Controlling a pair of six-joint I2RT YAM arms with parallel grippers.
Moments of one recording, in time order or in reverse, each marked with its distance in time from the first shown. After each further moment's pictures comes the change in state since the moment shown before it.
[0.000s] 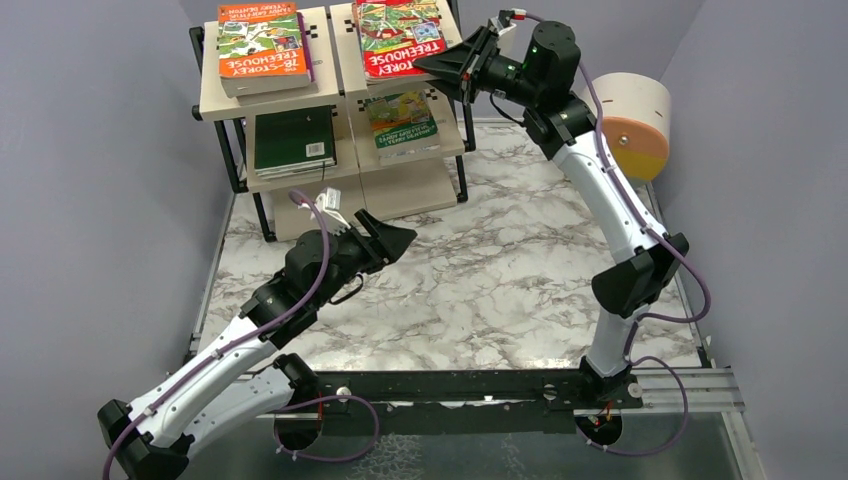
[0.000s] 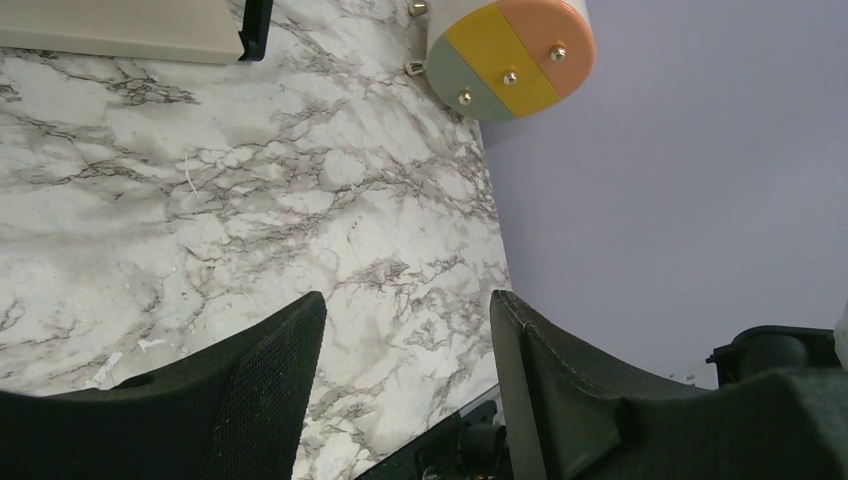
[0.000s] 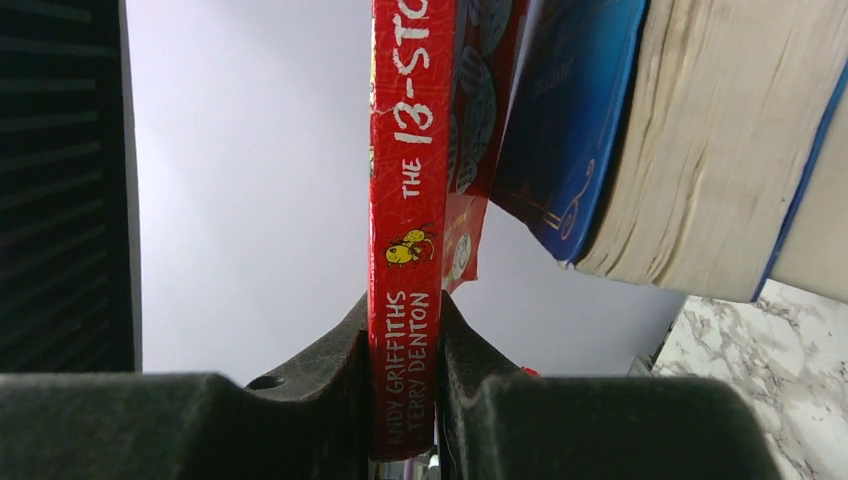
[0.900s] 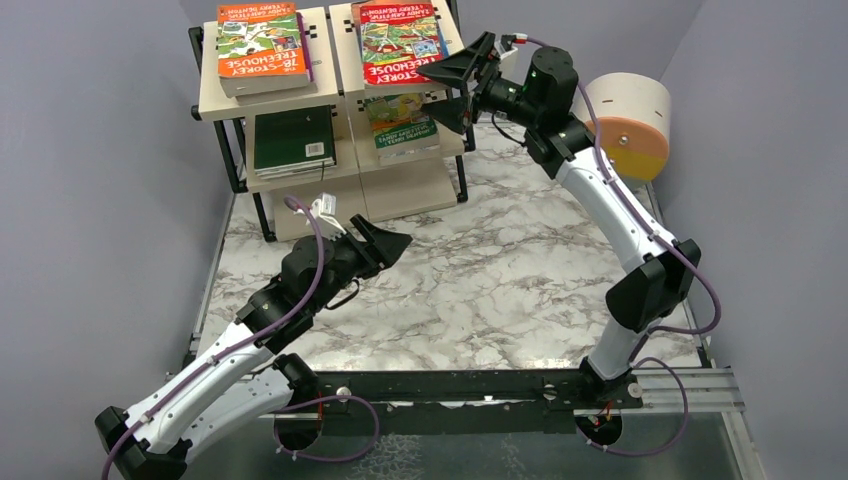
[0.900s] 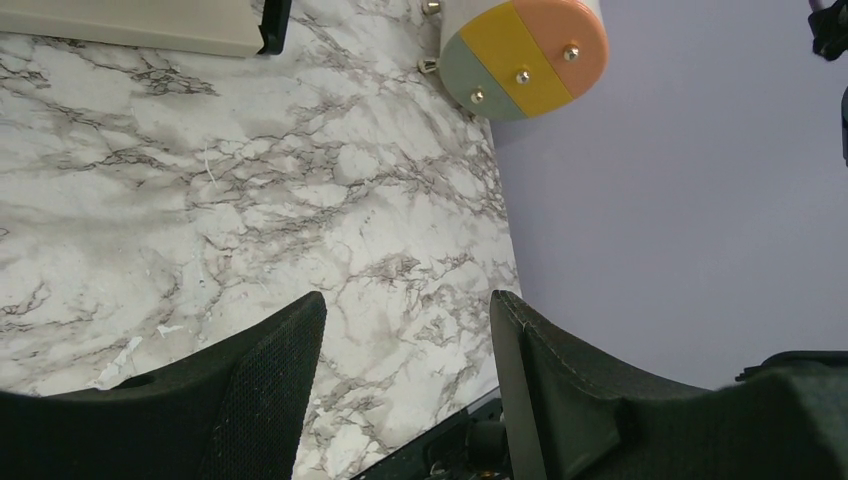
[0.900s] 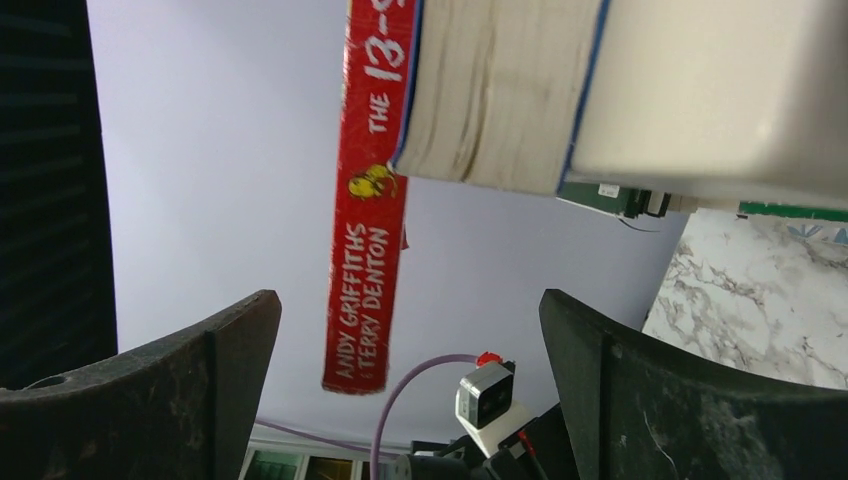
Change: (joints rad) left arm 0.000 -0.047 -0.029 -0.033 -0.012 -0.005; right arm 0.000 -0.105 -0.255 0.110 0.006 -0.007
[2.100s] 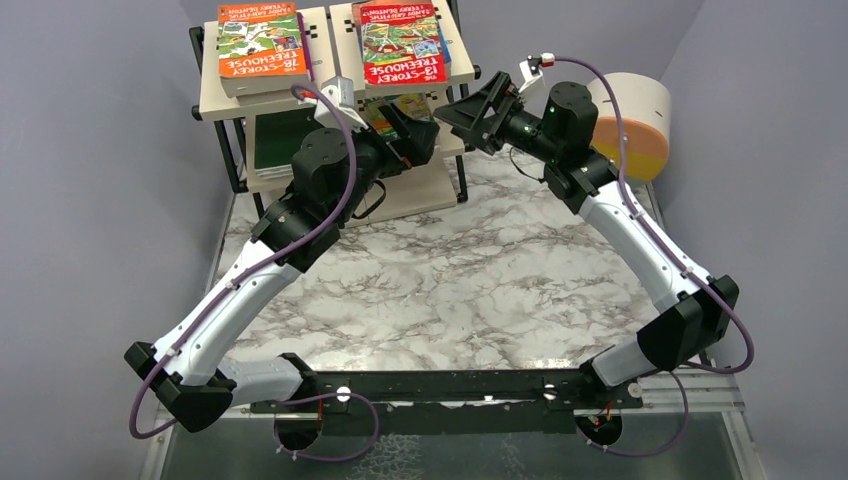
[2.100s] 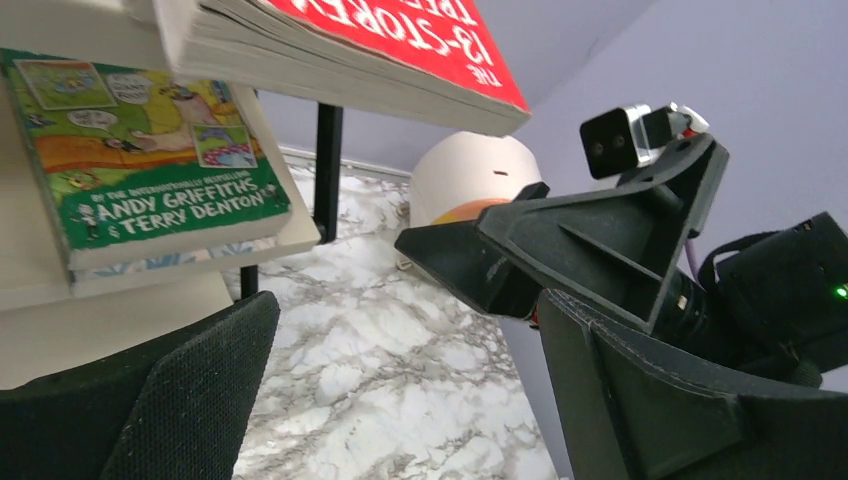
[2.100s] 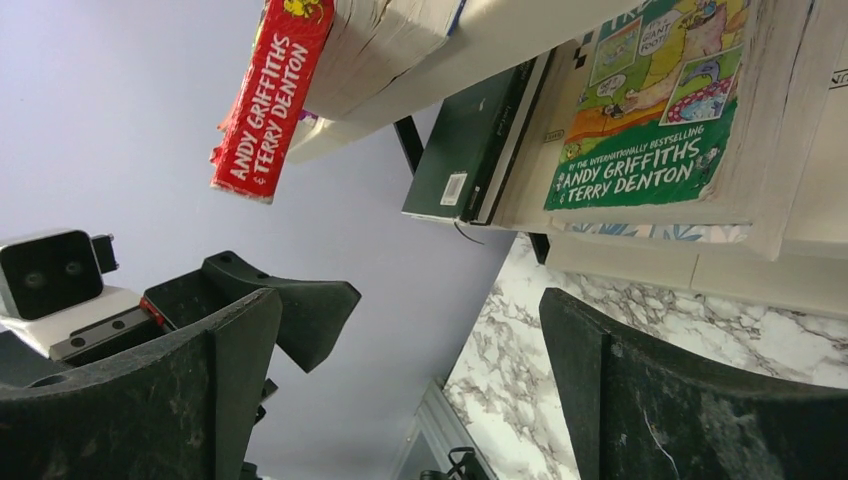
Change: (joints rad) left arm 0.043 0.498 0.734 -0.032 -0.123 0.304; right arm 0.000 -0.269 -0.356 -0.005 0.177 -0.433
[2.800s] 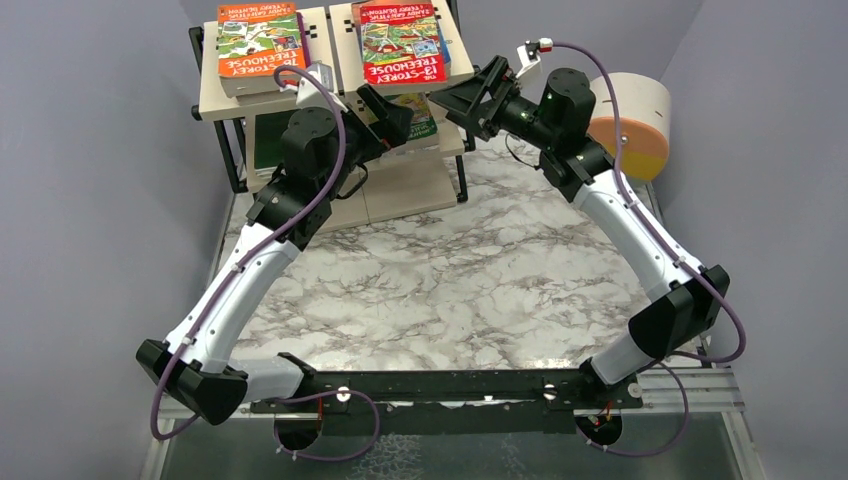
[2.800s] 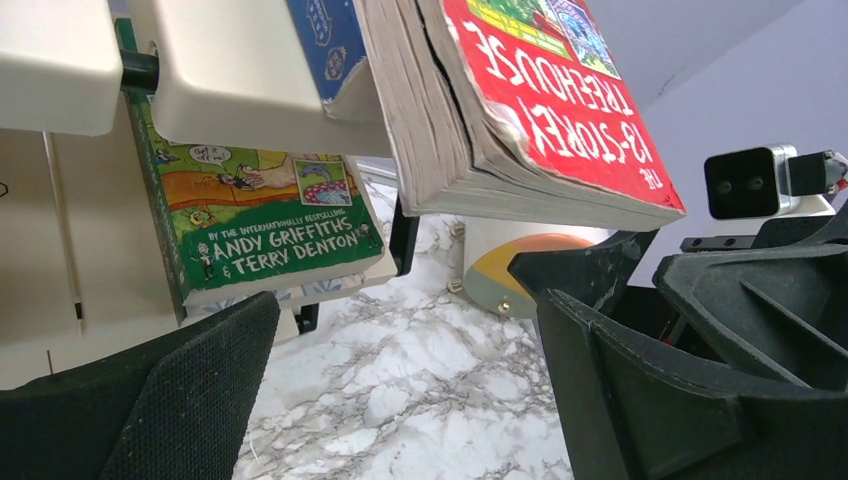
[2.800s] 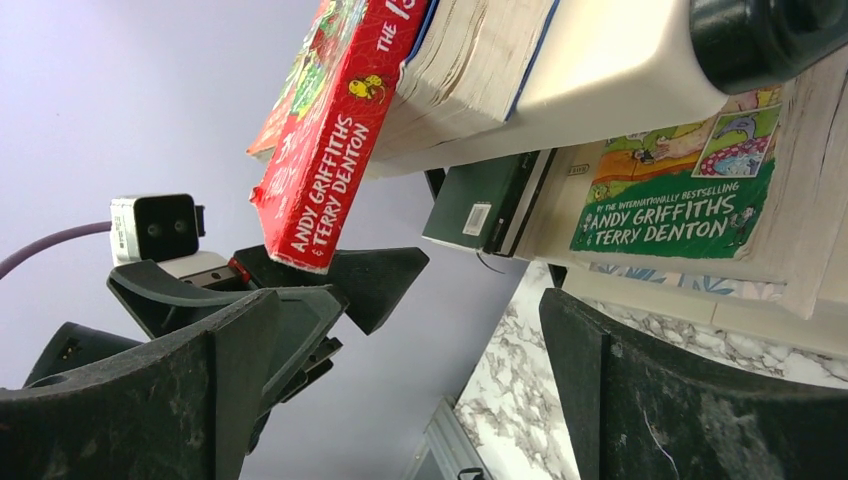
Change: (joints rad) left arm 0.195 0.055 0.024 -0.026 0.096 -0.010; right arm 0.000 0.072 0.109 0.009 0.000 0.017
